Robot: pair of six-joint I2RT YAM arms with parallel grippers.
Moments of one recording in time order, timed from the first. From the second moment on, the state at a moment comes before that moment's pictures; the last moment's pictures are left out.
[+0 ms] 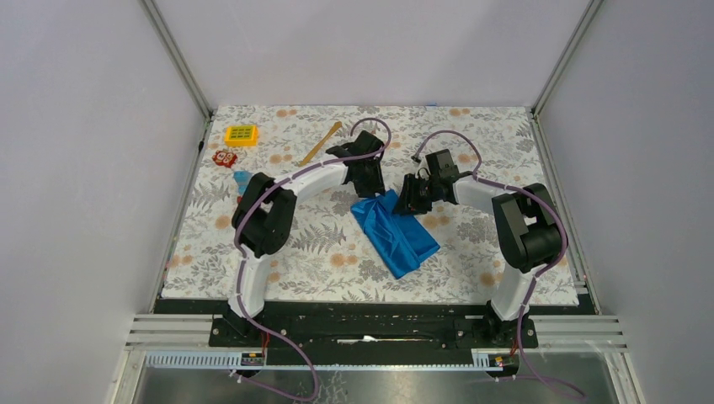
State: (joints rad) left arm -0.64 2.09 1.63 -0.54 0.07 -0.78; right arm 0.35 1.82 1.04 -0.22 -0.51 0.45
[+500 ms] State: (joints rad) left arm -0.68 2.20 1.75 -0.69 -0.05 -0.81; right arm 0.35 1.82 1.02 -0.19 -0.52 0.45
